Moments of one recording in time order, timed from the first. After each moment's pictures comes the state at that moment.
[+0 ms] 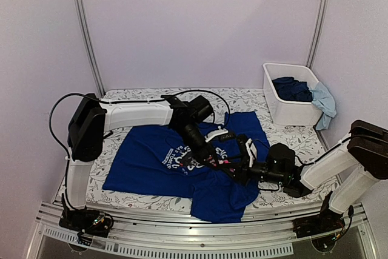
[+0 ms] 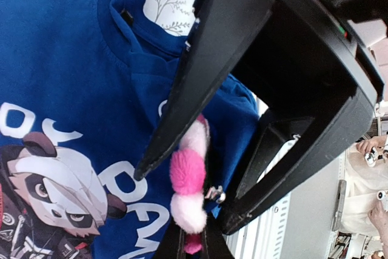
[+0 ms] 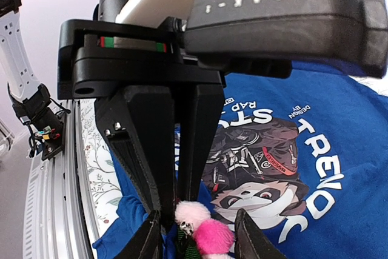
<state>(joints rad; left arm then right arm) -0.90 2.16 1.74 -0.84 0.77 0.22 0.95 1.56 0.34 1.00 -0.14 0.31</state>
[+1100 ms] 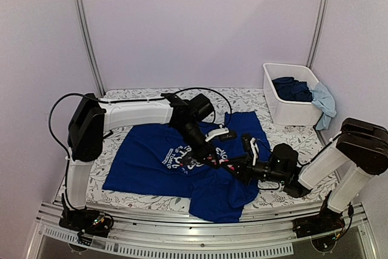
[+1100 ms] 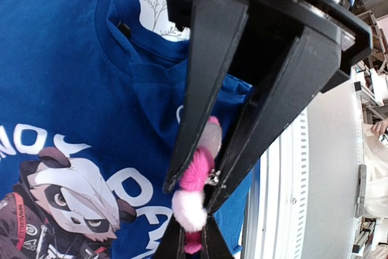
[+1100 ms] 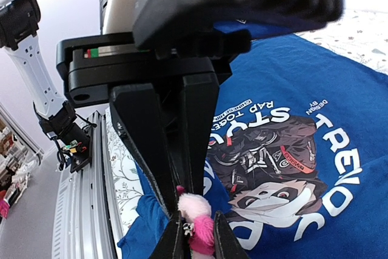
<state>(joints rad) -0.91 2.16 1.76 -0.86 0.74 0.34 0.88 1.65 0.30 1.19 -0.28 0.45</state>
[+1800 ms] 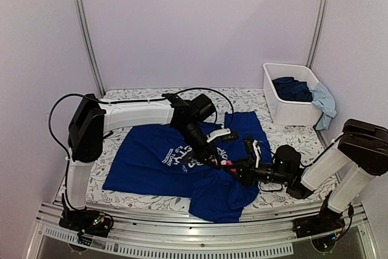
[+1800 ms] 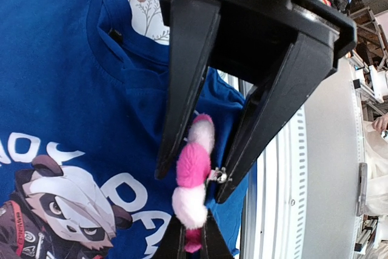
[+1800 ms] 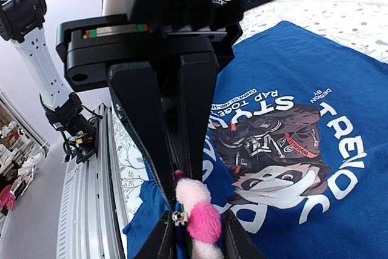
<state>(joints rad) -0.92 2.16 1.77 -0.86 0.74 0.35 0.87 1.63 0.26 1.20 -0.33 0.46</state>
